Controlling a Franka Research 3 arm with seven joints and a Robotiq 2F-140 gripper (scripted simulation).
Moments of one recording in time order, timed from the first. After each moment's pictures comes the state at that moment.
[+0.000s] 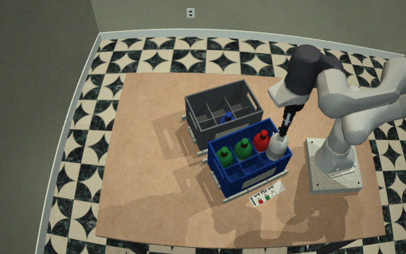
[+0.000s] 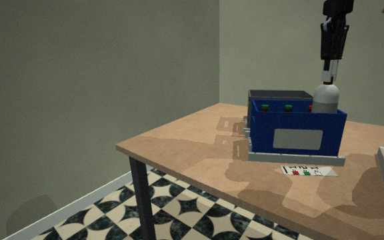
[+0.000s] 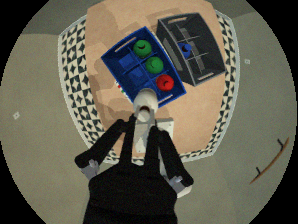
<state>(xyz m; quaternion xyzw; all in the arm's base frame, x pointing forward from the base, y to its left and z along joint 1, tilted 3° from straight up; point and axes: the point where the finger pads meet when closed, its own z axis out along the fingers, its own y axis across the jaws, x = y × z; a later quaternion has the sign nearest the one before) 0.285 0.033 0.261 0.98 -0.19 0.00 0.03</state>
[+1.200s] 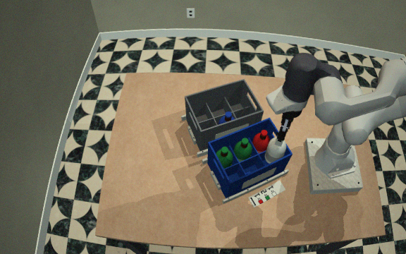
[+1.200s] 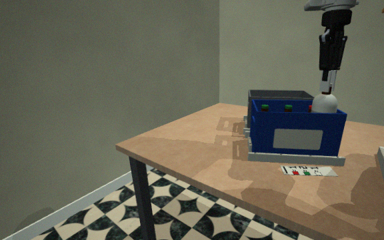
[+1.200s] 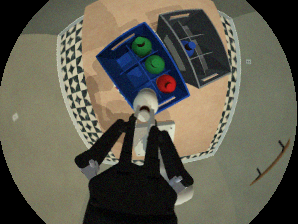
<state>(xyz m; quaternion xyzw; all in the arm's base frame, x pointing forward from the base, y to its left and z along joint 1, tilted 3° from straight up) 0.286 0.031 0.229 0.98 -0.19 0.00 0.03</state>
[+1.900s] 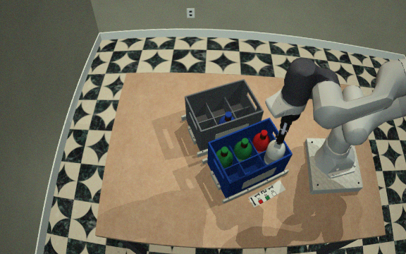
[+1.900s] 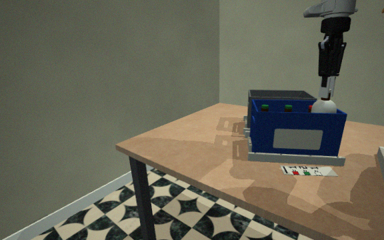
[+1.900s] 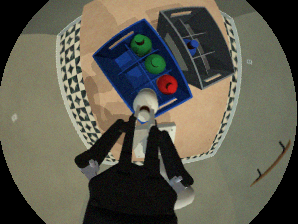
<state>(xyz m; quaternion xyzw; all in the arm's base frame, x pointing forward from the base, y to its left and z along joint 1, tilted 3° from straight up) 0.285 0.030 0.210 0.98 -0.19 0.00 0.03</state>
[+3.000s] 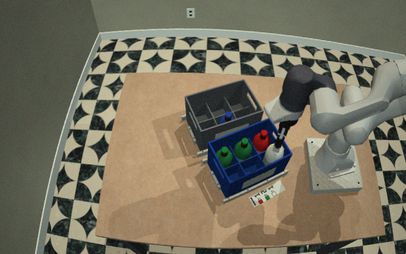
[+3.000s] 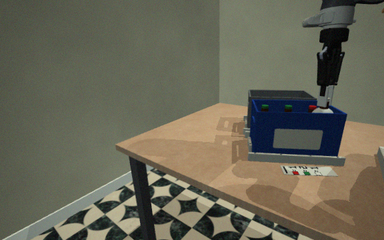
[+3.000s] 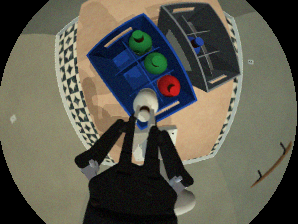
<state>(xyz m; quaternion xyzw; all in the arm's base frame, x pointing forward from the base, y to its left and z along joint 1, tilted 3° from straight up) 0.286 0.028 0.181 0.98 -0.19 0.00 0.03</state>
